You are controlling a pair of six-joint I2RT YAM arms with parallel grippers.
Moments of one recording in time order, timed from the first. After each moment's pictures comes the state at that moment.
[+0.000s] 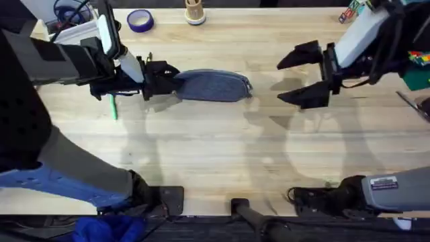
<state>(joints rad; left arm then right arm) 0.31 1.77 0.87 -0.47 1.19 1.43 -0.13 1.65 1.10 -1.08 -1.13 -1.45</state>
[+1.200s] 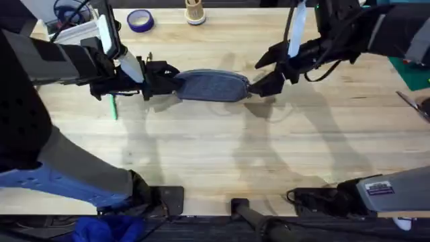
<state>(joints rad) 0.31 1.77 0.87 -0.48 1.19 1.43 0.17 1.65 1.10 -0.61 -0.78 -0.70</state>
